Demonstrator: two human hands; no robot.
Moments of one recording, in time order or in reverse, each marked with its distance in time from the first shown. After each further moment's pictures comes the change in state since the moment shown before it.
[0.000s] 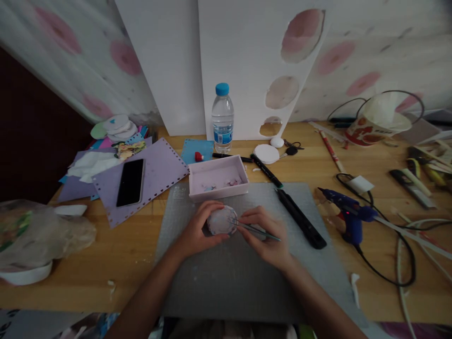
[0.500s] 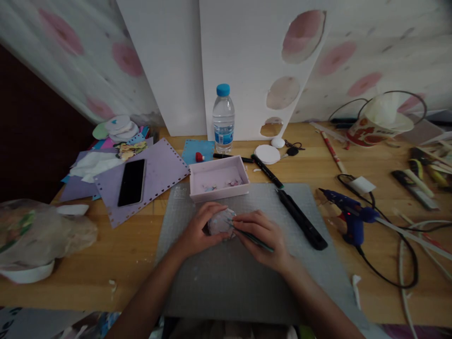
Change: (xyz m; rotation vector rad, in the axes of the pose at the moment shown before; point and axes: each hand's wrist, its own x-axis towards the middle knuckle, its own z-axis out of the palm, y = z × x) left_hand 0.000 0.002 0.000 0.024 -0.014 0.000; right_hand -0.005 0.007 0.000 -0.089 -0.141 -0.156
